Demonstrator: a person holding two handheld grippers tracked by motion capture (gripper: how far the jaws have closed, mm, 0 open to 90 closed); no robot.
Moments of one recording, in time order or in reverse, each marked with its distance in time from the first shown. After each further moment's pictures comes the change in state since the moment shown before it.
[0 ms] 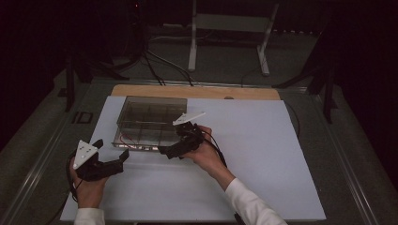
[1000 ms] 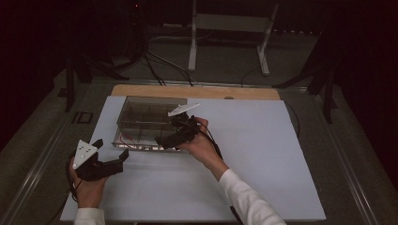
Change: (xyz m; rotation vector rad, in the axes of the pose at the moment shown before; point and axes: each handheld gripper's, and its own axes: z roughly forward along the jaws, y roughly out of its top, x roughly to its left) left arm 0.000 0.001 0.000 -0.004 -0.001 -0.002; right arm -0.008 0.025 0.010 0.017 -0.060 -0.008
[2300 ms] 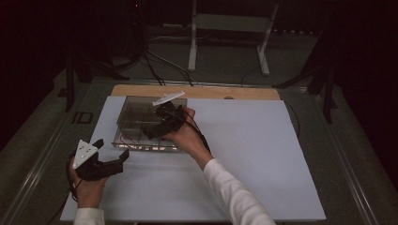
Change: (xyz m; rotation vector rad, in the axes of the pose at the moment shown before) left arm 0.000 0.000 0.000 0.002 -0.013 0.000; right arm 0.013 0.042 0.017 -0.019 -0.031 -0.030
